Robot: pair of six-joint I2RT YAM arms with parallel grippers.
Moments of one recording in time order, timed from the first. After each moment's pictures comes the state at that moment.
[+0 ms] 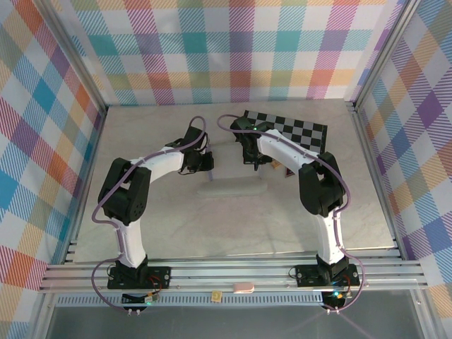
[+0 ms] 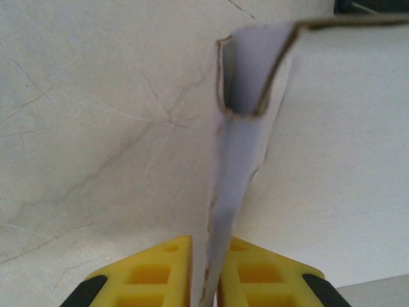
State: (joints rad) left arm -0.42 1.93 1.28 -0.38 0.12 -0.43; right arm 0.60 2.08 1.74 -1.01 0.39 0.63
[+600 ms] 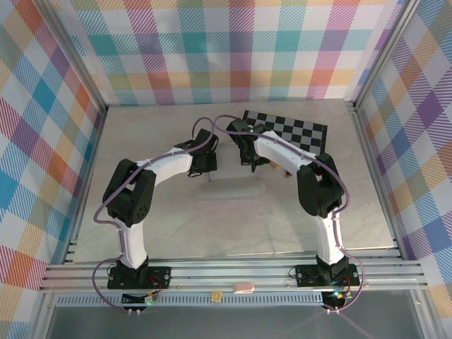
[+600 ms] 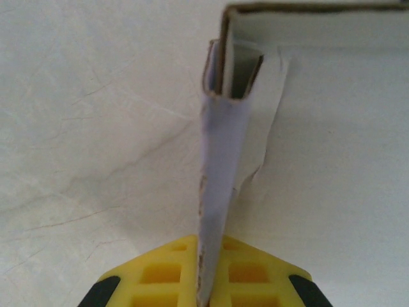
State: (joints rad) left arm -0.51 1.94 1.33 -0.48 -0.16 -0.55; right arm 0.63 2.08 1.74 -1.01 0.42 0.65
